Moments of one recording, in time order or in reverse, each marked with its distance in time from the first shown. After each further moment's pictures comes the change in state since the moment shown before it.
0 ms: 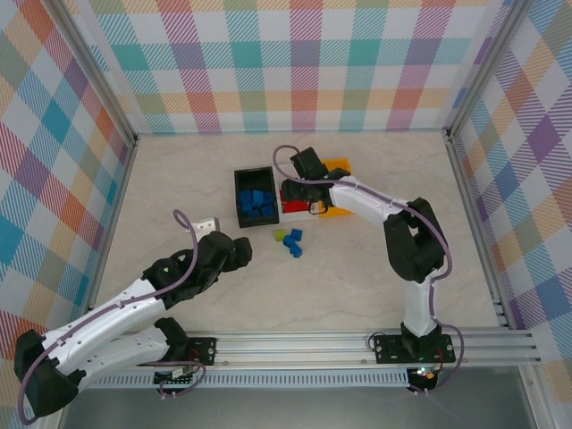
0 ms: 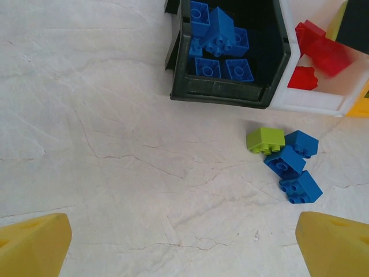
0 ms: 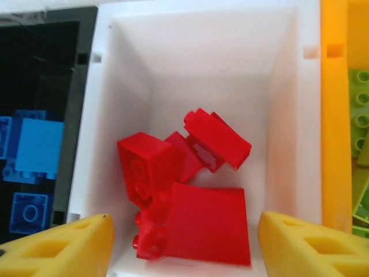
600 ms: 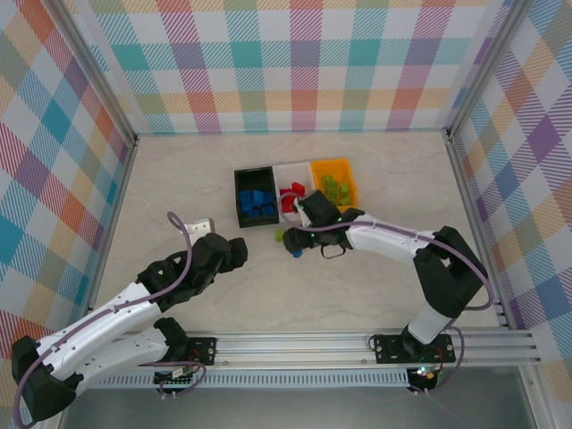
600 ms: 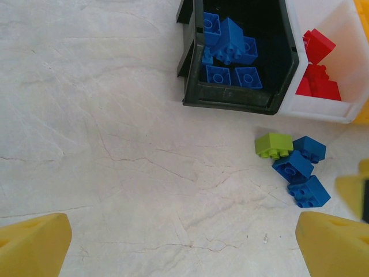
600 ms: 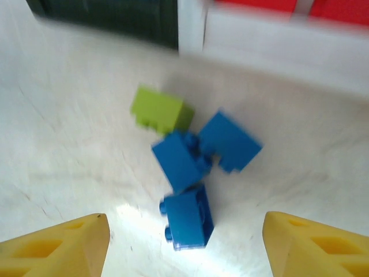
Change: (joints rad) left arm 0.000 -0.036 0.000 -0.039 -0.034 0.000; right arm 0.137 -0.315 -0.501 0.076 -0.193 -0.063
